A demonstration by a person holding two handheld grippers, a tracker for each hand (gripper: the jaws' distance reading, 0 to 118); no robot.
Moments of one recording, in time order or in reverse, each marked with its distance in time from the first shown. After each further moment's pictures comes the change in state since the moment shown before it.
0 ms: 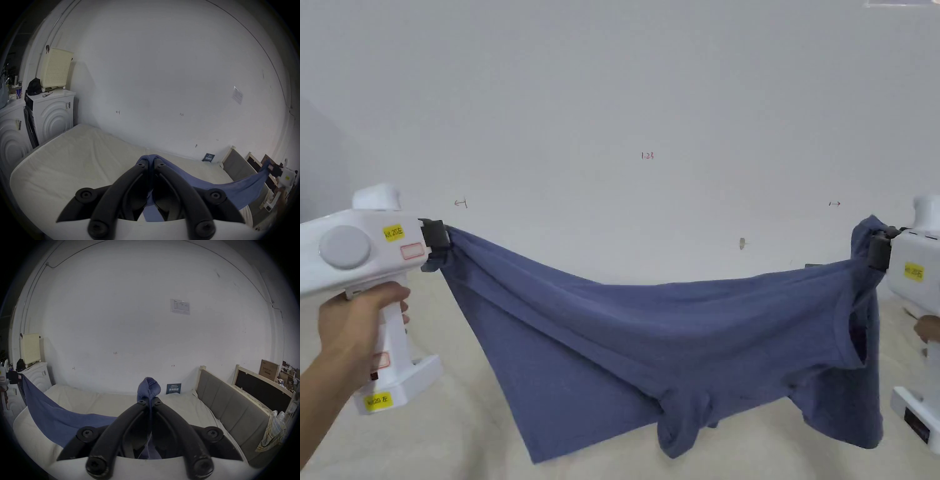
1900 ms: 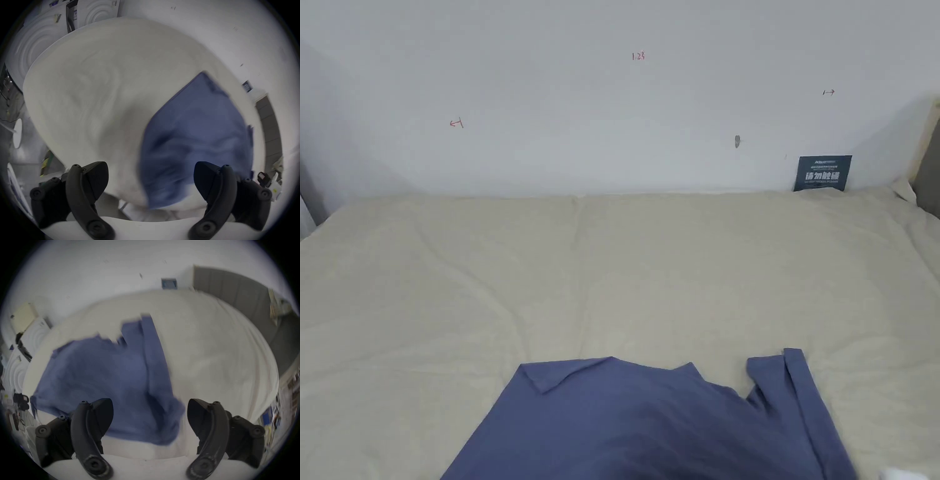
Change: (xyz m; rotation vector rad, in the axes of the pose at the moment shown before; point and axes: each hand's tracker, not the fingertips) left arm -0.162 -0.371 0.166 -0.765 0.289 0.210; right arm 0.006 -0.380 0.195 -0.661 0.041 -0.113
